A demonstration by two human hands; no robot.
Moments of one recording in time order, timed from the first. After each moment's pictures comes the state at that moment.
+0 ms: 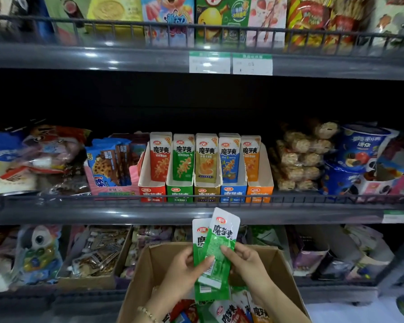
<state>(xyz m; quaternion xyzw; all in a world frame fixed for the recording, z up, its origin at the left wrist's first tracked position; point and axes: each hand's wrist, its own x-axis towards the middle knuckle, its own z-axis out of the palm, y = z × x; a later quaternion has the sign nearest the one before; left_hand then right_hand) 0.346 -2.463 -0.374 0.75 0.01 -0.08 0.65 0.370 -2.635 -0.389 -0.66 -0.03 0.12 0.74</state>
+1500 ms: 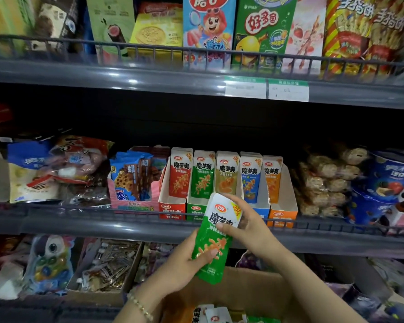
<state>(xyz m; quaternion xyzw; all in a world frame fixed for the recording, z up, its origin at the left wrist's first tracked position) 0.371 -2.412 -0.309 0.77 -0.12 -0.06 0.63 0.426 -2.588 -0.271 -0.76 -0.22 0.04 0.61</state>
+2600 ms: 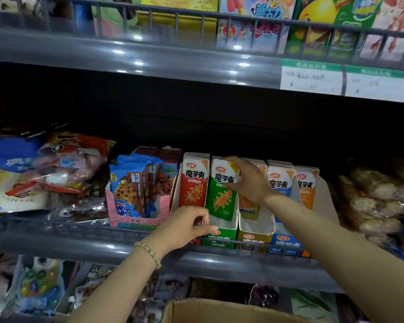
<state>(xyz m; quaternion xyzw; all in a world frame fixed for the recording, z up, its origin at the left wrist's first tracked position) 0.513 -2.346 -0.299 0.92 -0.18 0.04 0.34 0.622 -2.536 -0.246 -0.91 -0.28 -0.14 0.26</state>
